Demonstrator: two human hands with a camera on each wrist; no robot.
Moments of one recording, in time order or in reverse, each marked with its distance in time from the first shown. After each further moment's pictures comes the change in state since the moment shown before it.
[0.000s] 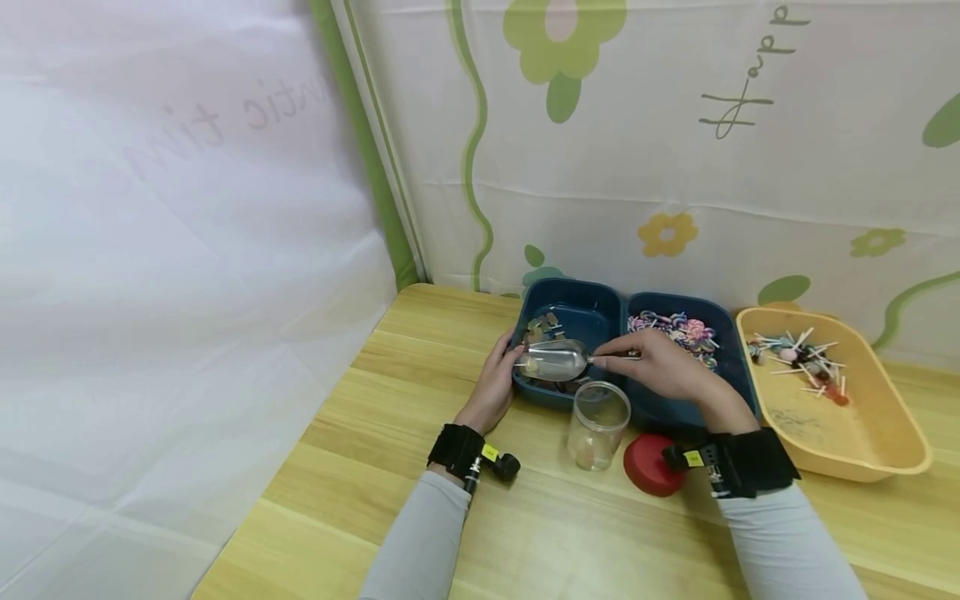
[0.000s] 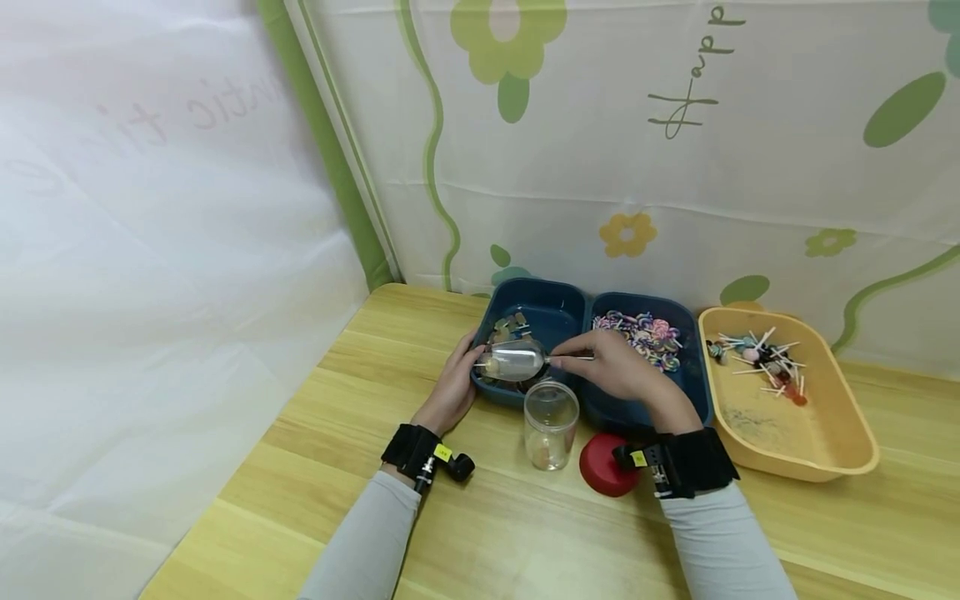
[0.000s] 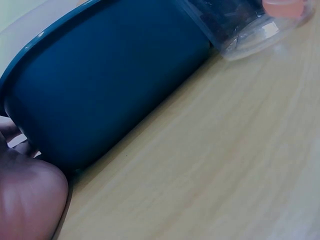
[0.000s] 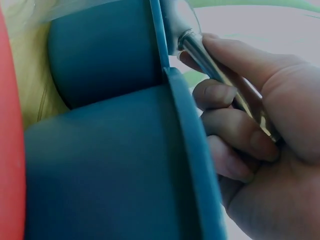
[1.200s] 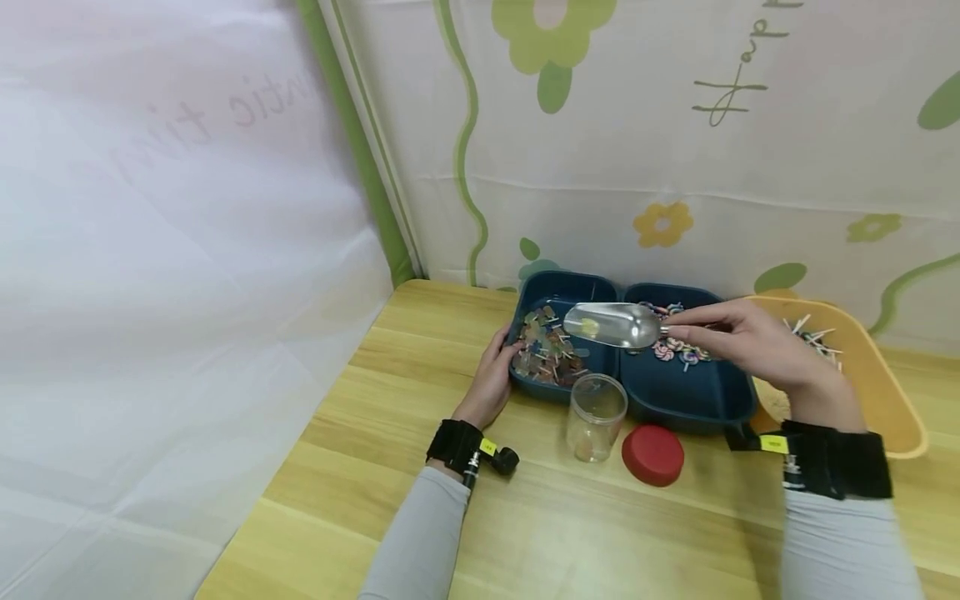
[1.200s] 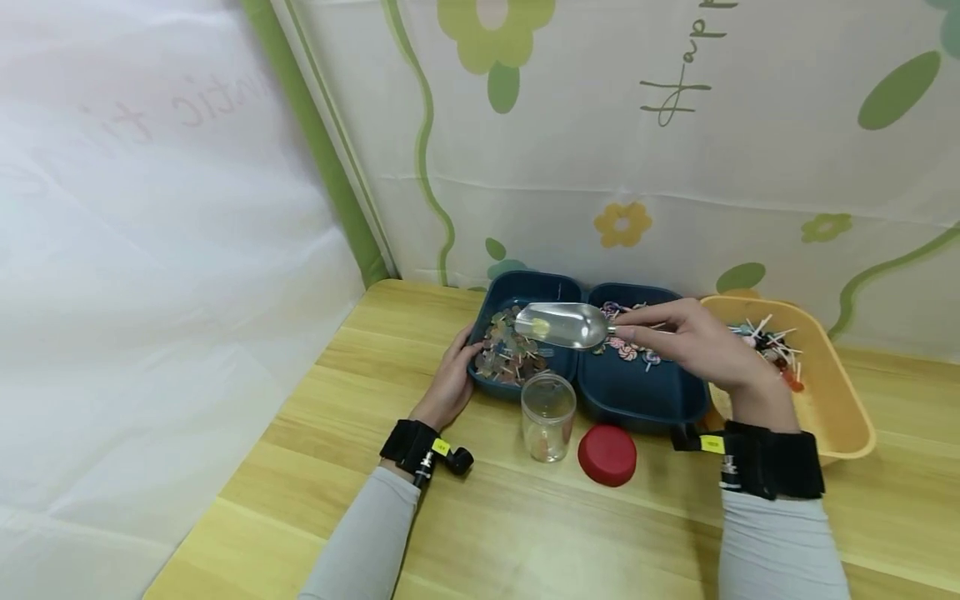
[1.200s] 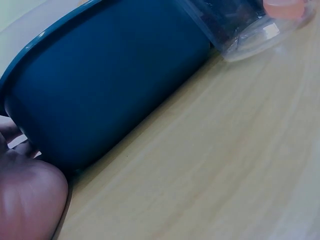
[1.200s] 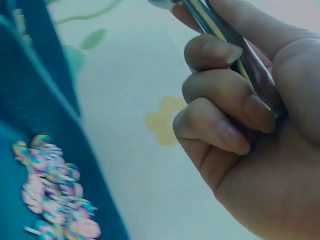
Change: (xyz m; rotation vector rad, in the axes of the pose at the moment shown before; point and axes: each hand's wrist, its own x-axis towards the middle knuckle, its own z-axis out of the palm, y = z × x) left_hand 0.004 0.005 0.003 -0.043 0.003 0.015; right_hand -0.058 -0.003 -0.074 0.103 0.168 -0.020
